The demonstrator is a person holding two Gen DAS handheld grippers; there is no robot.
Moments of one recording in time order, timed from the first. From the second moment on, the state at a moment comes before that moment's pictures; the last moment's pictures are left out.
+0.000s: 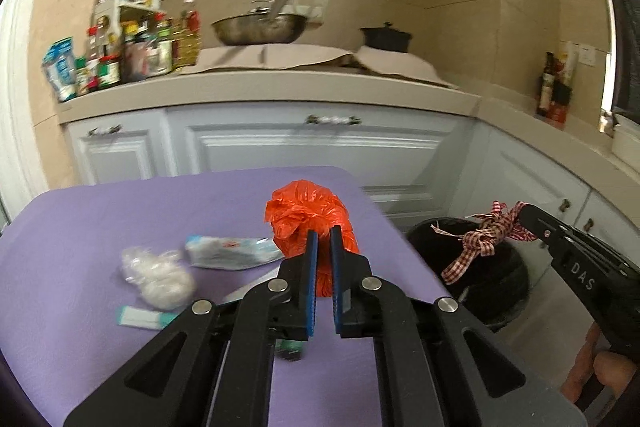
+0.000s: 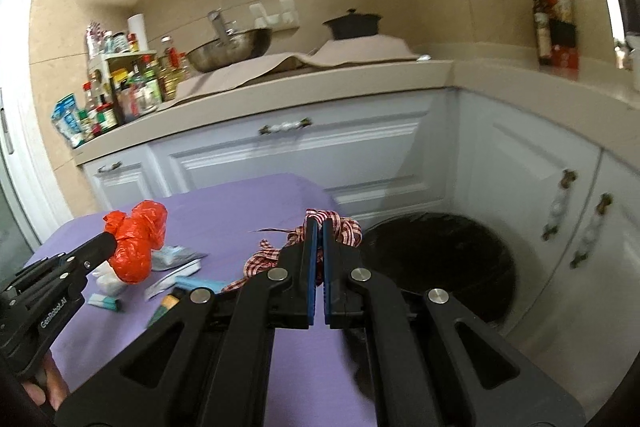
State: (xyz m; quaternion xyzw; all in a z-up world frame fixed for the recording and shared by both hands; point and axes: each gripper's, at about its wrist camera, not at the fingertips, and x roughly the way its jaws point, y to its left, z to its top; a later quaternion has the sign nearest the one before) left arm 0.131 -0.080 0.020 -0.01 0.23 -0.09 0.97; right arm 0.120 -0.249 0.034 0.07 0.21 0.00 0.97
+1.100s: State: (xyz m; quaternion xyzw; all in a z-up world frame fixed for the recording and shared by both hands) left arm 0.180 -0.236 -0.003 0.05 0.24 -0.19 0.95; right arm 0.142 -0.379 0.012 0.08 0.20 -0.11 0.97
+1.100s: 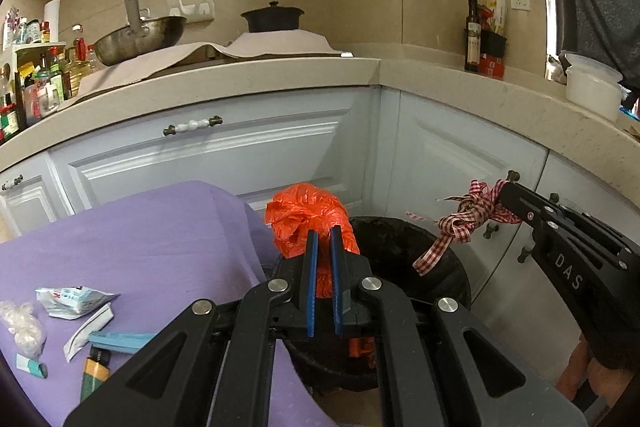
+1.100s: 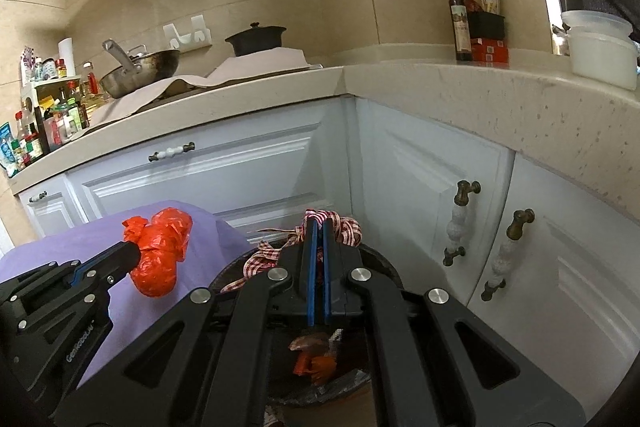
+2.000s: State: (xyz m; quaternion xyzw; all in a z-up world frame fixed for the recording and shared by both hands) left arm 0.195 -0.236 -0.012 0.04 0.26 -0.17 0.95; right arm 0.155 -0.380 -0.008 0.10 0.21 -0.13 0.97
